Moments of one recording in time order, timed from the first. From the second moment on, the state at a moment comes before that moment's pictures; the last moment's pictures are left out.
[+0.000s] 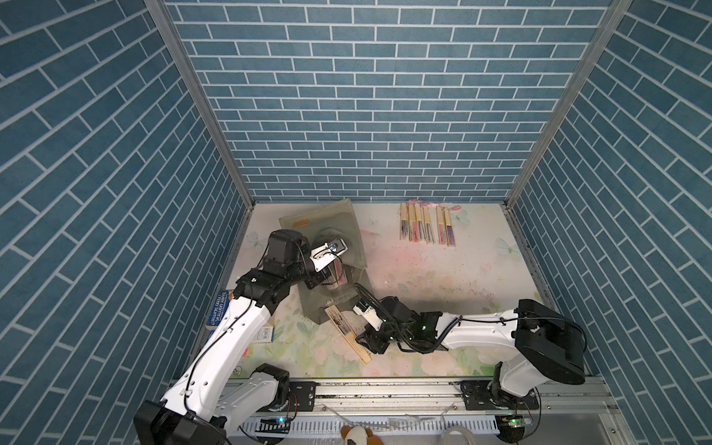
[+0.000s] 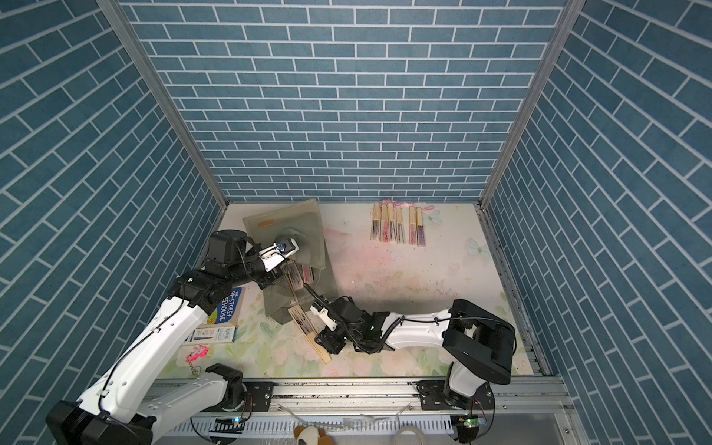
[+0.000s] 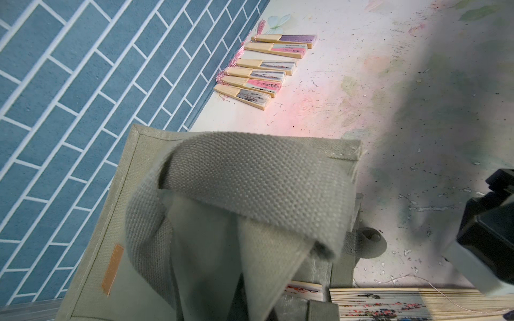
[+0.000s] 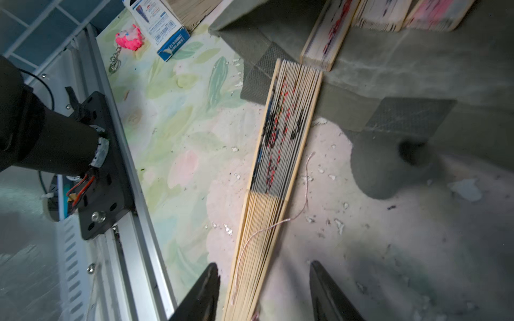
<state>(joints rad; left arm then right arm) -0.33 1.03 1.02 -0.62 0.26 0.70 1.24 1.59 0.78 0.06 -0.11 0.31</state>
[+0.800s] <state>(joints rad) -0.33 1.03 1.02 -0.62 0.26 0.69 1.37 1.89 1.12 -0.24 0.18 0.23</state>
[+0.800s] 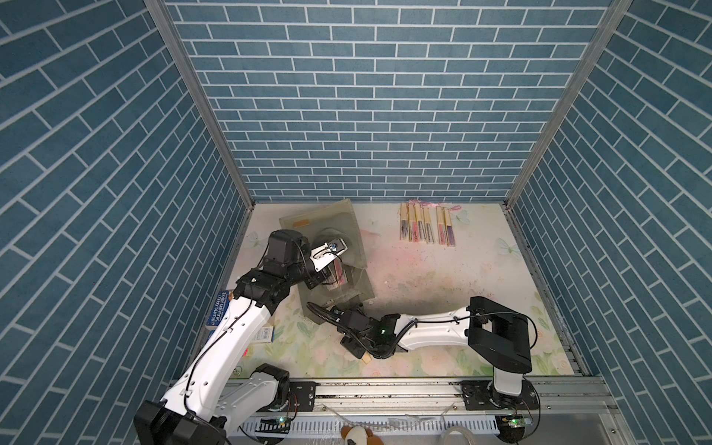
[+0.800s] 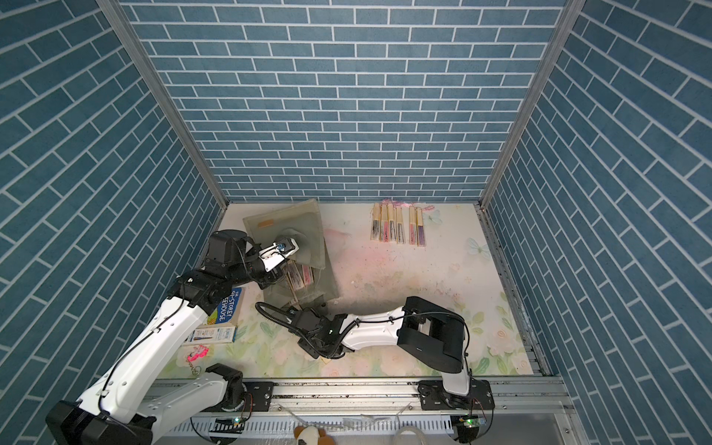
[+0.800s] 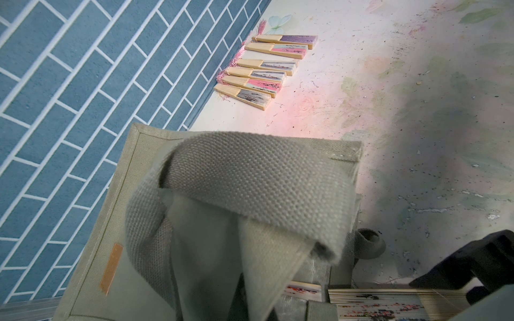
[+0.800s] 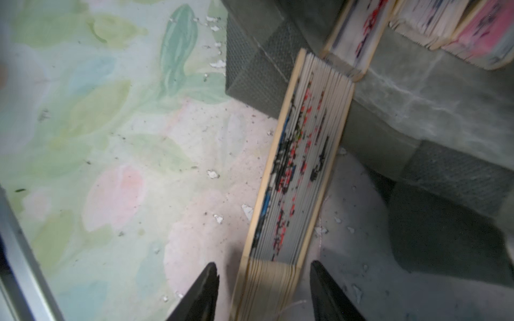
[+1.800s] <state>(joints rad) -0.33 1.03 1.02 -0.62 0.25 0.69 1.15 1.56 0.79 -0.45 0.27 0.29</state>
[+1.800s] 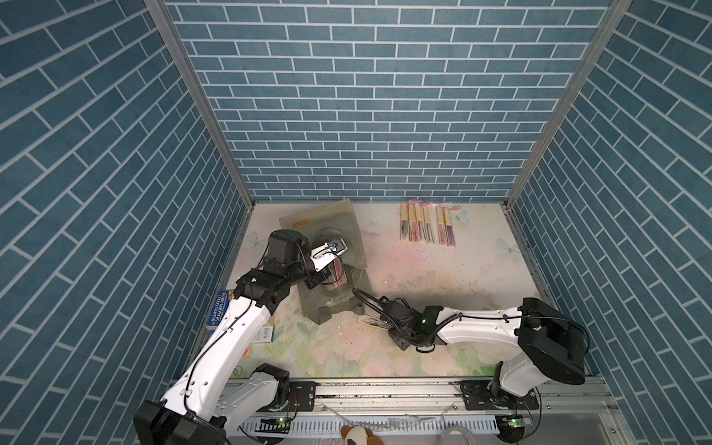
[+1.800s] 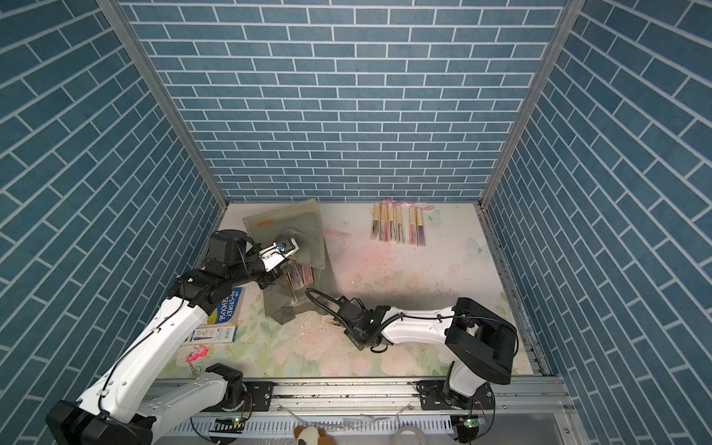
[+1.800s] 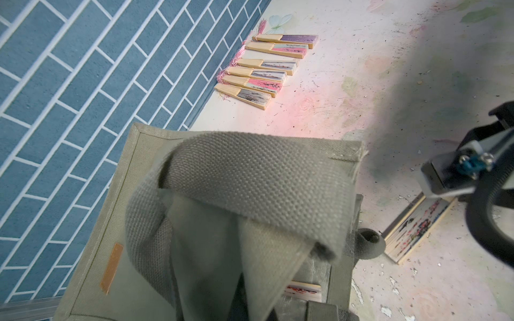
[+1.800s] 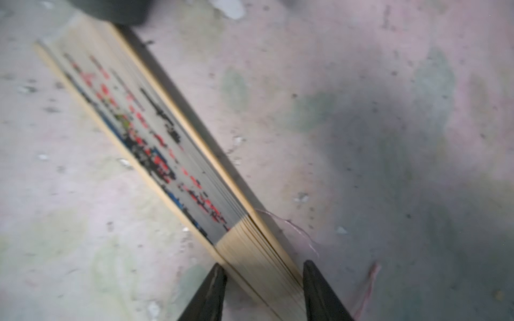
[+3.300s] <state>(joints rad) -0.35 1.03 1.02 -0.62 0.24 0.69 0.62 1.64 1.01 -0.48 -0.04 0.45</state>
